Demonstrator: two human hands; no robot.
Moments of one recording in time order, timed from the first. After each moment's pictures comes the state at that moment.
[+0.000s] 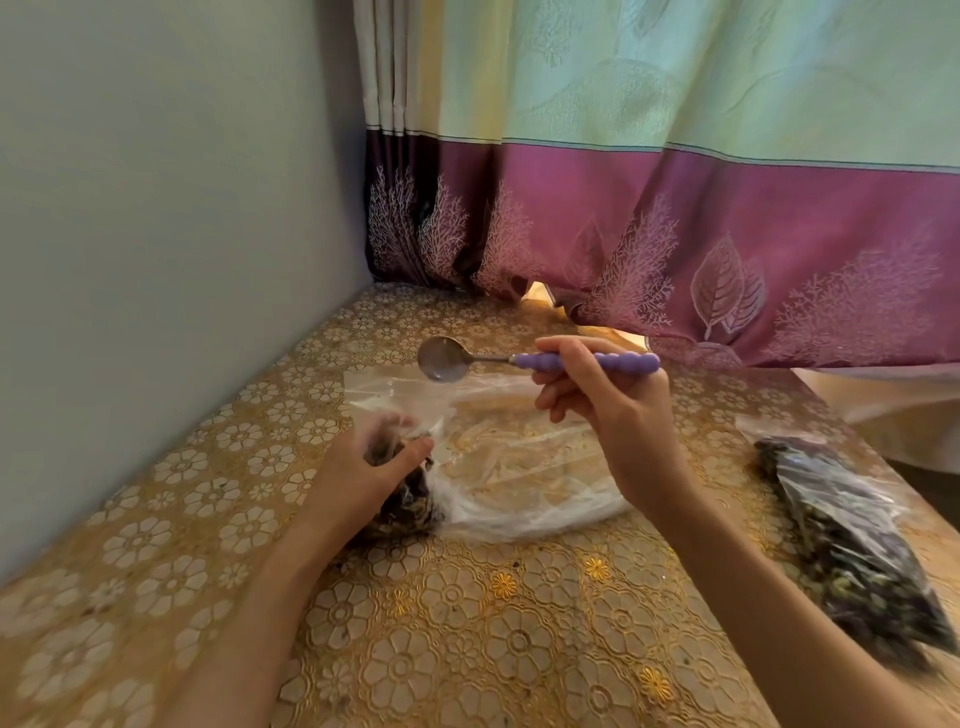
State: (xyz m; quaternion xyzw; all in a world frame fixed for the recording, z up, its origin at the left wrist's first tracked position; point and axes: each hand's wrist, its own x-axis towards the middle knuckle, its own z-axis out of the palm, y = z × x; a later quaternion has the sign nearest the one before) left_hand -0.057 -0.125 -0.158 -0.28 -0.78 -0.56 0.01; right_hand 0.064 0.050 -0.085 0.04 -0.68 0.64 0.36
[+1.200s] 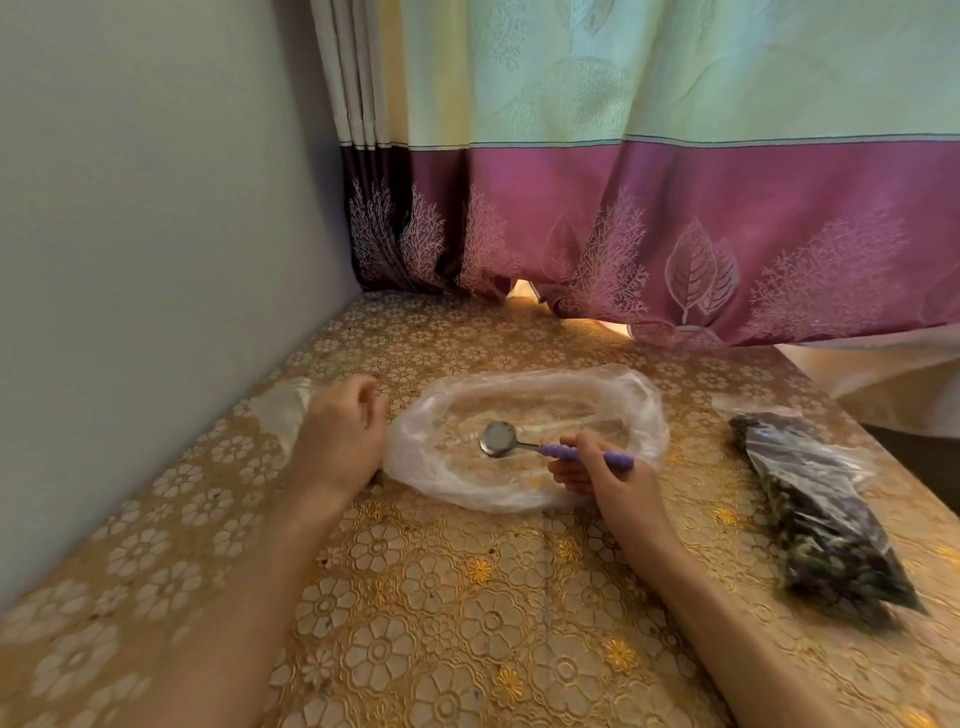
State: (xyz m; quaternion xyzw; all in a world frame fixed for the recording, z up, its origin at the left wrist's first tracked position) left_hand -0.066 -0.105 -0.134 -0.26 -0.87 -0.35 0.23; right_hand 0.093 0.085 -0.167 -0.18 -0.68 0.65 0.29
